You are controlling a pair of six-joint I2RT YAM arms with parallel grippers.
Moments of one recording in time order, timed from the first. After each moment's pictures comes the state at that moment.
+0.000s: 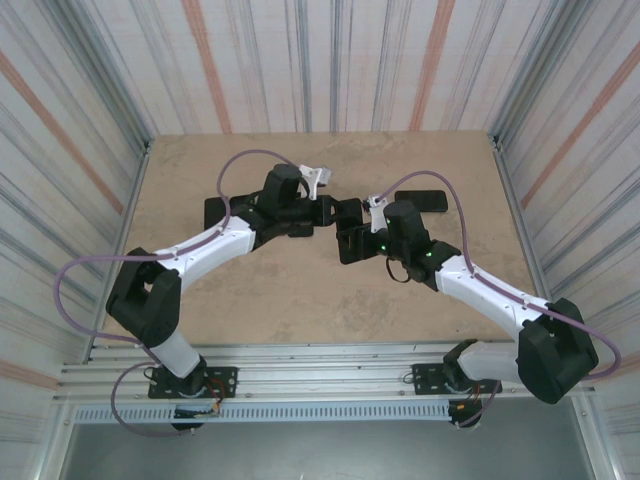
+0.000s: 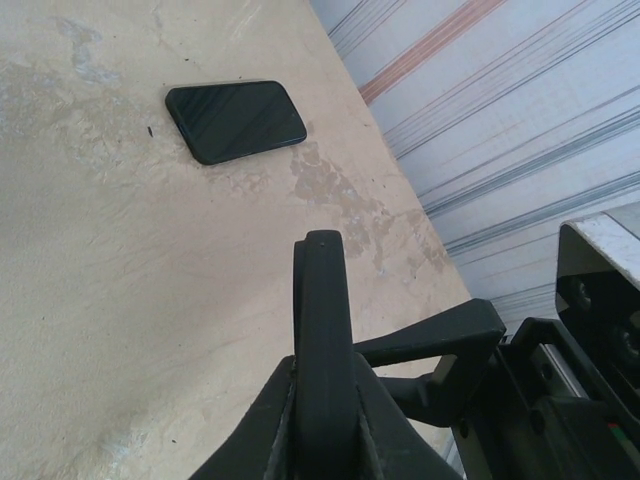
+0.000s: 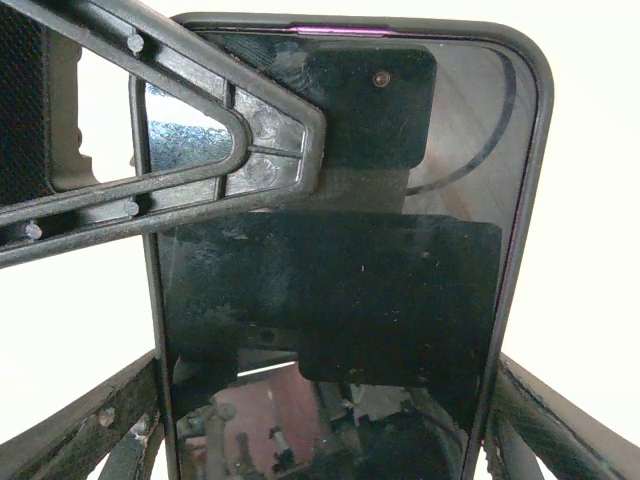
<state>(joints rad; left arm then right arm) -0.64 1.64 1.19 -0.03 0.47 -0.58 0.60 1.24 0.77 -0.08 -0.16 0.33</state>
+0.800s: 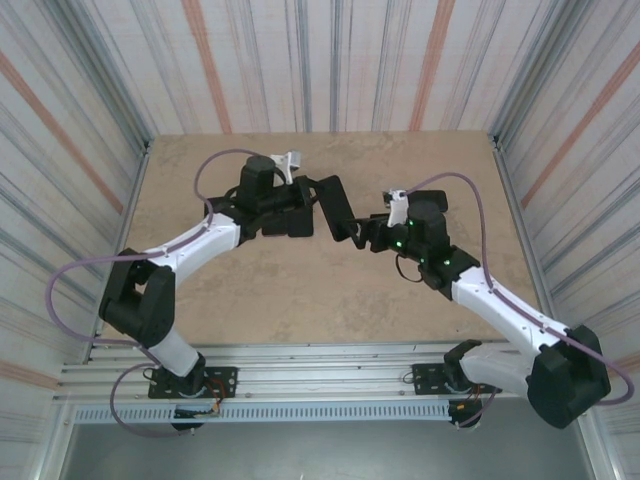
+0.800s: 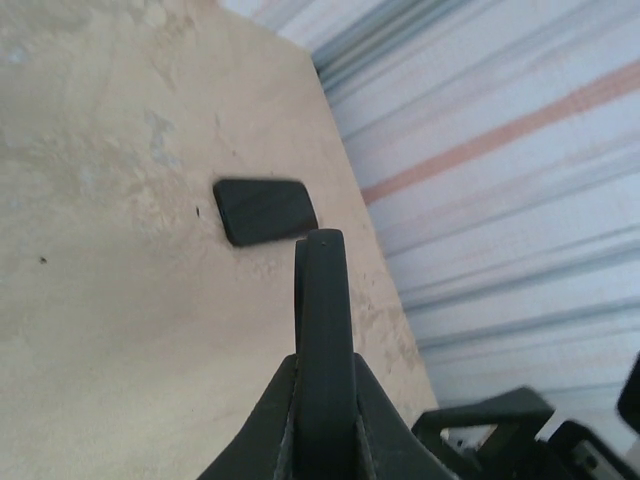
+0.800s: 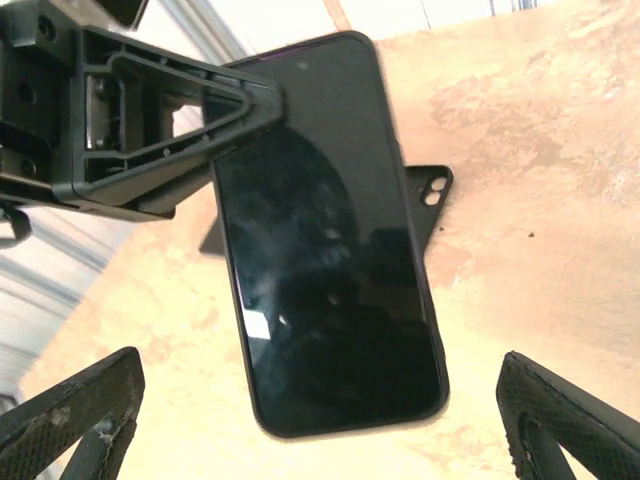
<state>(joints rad) -0.50 1.61 1.13 0.15 0.48 -0.80 0.52 1.09 0.68 0.06 -0.25 0.49</state>
